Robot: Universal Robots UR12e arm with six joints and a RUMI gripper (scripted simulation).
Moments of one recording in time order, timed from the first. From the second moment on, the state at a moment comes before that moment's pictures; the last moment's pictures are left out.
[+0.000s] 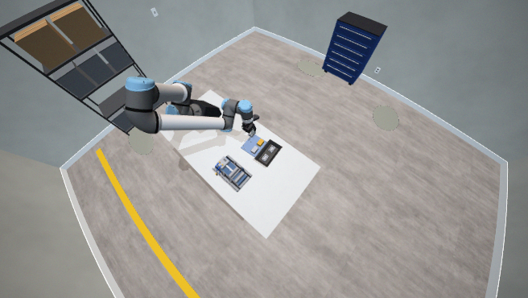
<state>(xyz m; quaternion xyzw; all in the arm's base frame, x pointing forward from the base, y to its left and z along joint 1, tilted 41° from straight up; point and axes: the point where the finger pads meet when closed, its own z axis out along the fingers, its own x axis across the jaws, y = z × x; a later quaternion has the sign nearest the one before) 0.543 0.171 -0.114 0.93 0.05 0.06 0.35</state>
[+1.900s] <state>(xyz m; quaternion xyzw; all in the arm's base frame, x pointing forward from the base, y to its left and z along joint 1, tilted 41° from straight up) 0.678 -0.043 0.139 0.94 0.02 0.07 0.34</state>
